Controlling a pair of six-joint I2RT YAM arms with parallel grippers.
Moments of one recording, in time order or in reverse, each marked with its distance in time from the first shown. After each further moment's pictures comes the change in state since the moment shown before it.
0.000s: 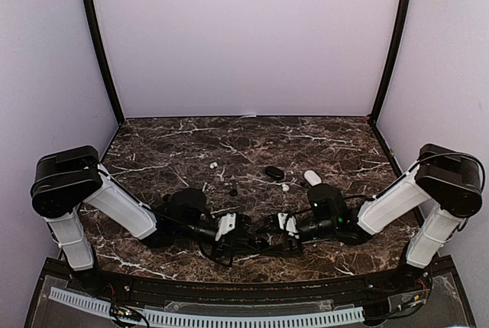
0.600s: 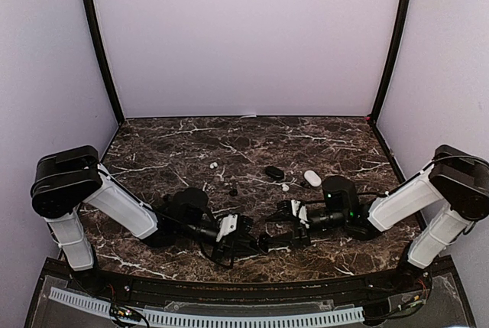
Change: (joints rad) left arm -0.007 0.000 0.019 -0.024 0.027 0.007; right arm -0.096 -0.098 -0.055 0.031 -0.058 0.045
